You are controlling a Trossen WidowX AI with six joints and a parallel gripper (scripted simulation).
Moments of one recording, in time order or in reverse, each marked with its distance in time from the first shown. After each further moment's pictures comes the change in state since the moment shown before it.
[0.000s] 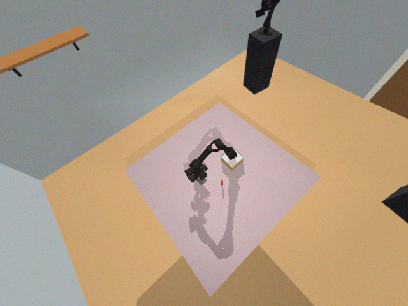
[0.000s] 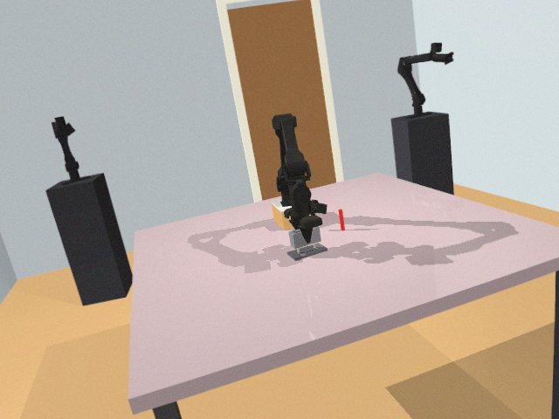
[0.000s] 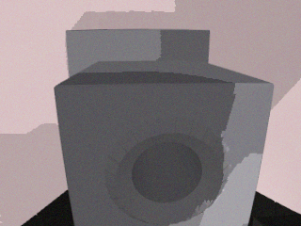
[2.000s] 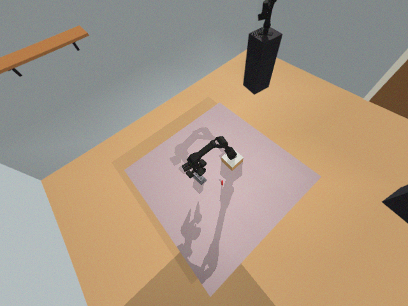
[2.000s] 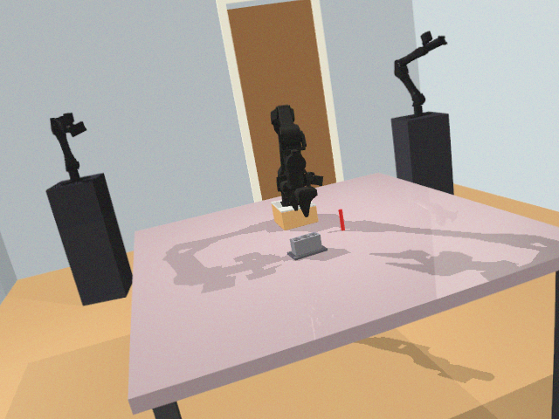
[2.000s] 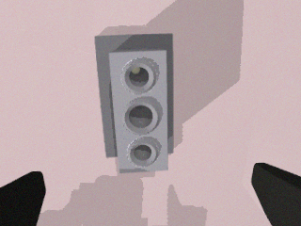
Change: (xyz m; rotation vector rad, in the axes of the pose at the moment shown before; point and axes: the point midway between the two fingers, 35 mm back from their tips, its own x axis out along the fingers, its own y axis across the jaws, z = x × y) arm -0.099 -0.003 -0.001 0.030 -0.002 0.007
